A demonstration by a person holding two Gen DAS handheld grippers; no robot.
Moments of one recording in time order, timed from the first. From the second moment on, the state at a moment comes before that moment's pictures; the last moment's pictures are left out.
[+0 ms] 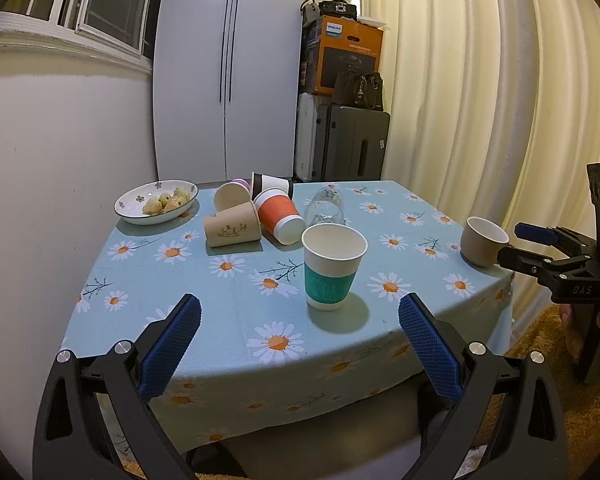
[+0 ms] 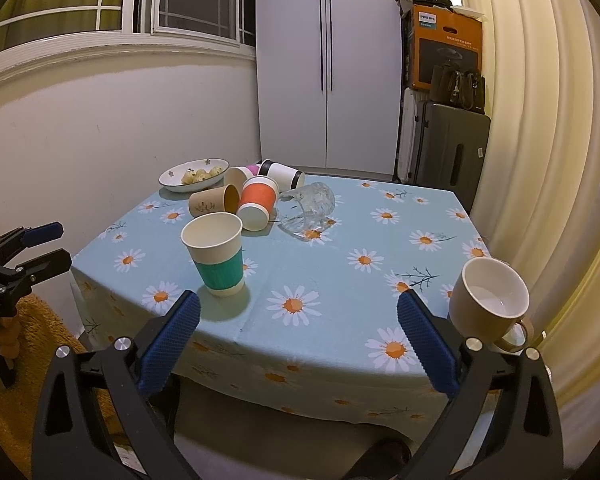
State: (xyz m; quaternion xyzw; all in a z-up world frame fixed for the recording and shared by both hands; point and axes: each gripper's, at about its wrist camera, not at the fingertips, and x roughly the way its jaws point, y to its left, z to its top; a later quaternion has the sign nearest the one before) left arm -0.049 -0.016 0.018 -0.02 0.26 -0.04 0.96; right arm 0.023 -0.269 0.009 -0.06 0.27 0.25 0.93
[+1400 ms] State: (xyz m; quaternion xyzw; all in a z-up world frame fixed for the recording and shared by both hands) left arm -0.046 -0.019 0.015 -0.02 0.27 -0.05 0.96; right arm 0.031 -0.263 0.003 -0.07 0.29 0.25 0.92
